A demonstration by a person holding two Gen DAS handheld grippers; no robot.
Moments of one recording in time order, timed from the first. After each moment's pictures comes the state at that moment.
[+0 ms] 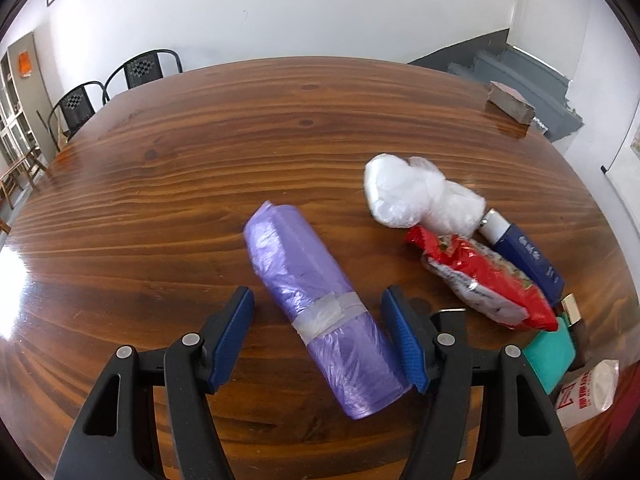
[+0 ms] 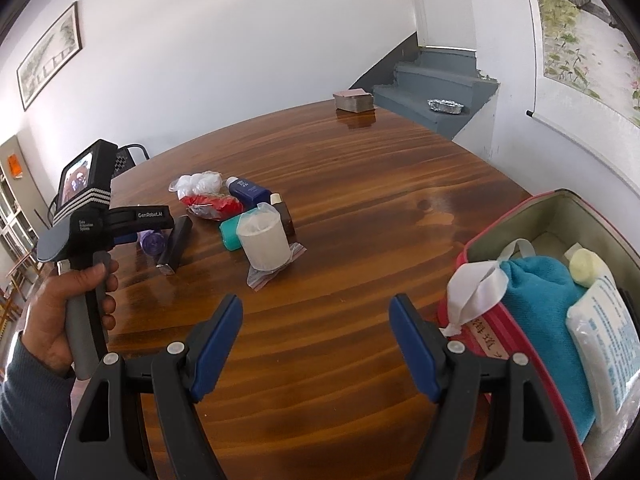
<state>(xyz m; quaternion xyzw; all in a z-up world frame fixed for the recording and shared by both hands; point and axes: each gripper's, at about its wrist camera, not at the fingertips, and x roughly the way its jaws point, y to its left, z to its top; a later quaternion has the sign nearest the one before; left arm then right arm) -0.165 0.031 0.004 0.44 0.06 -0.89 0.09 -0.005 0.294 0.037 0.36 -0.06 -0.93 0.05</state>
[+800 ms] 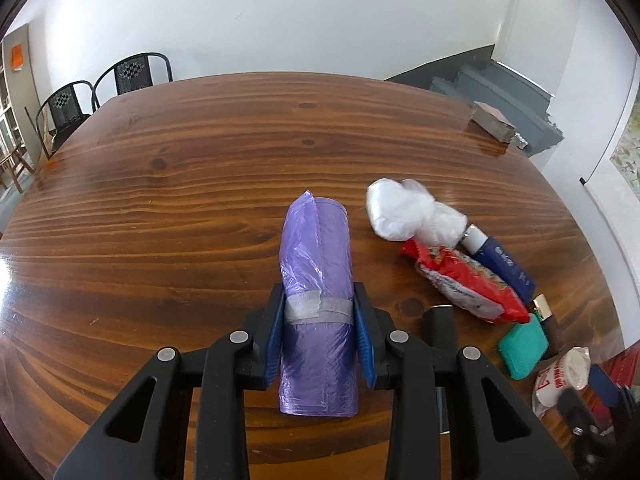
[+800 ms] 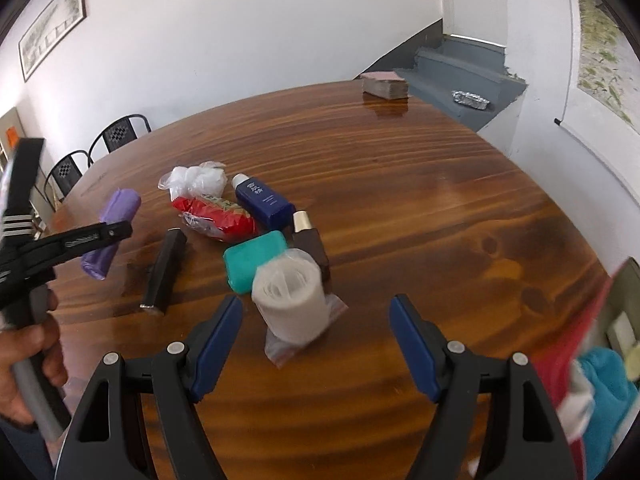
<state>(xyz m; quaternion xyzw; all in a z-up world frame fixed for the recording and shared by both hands) -0.150 0.011 0.024 0.42 0.09 -0.90 0.05 -0.094 0.252 0.024 0.40 -0.02 -0.91 0.07</state>
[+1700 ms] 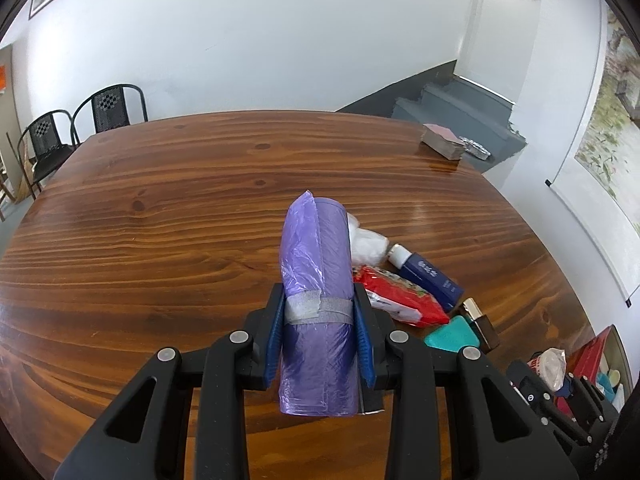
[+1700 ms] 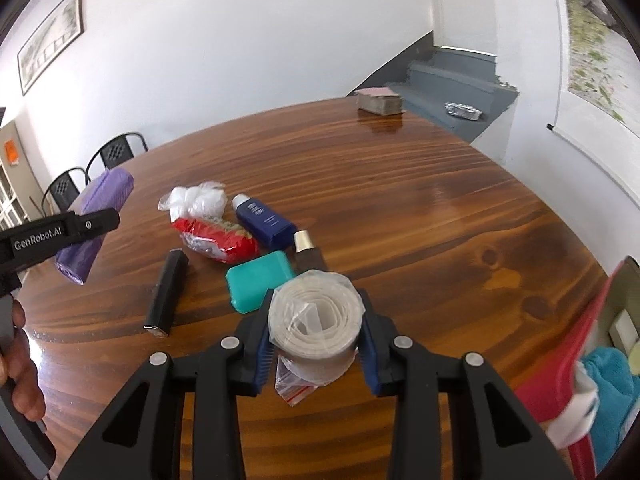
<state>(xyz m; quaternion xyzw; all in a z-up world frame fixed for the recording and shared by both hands) -0.122 0.043 0.068 0.37 0.07 -0.93 -0.01 -0.081 0.260 0.037 0.36 -0.04 -0.93 0.05</state>
